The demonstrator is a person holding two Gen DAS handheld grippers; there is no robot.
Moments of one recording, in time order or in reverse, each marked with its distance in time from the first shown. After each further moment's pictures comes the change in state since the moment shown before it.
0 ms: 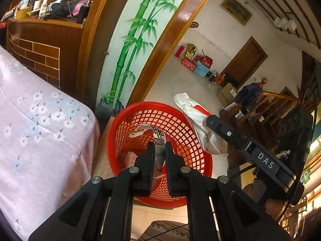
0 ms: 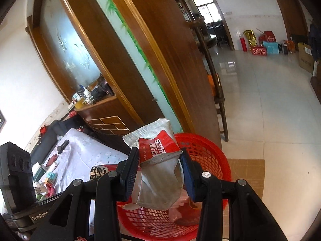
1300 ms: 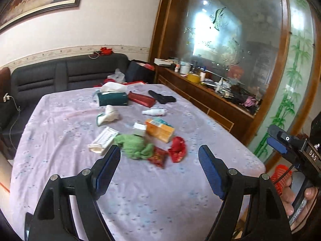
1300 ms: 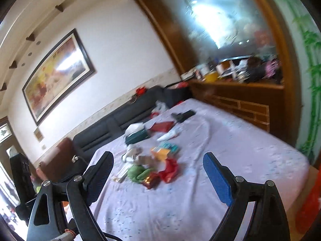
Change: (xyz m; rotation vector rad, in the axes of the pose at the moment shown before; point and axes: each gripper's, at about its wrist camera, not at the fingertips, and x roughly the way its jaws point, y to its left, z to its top) left arm -0.418 0.178 -0.146 -0.293 -0.542 0.825; right arm 0.007 0.351 -0.107 -0.356 0.121 0.677
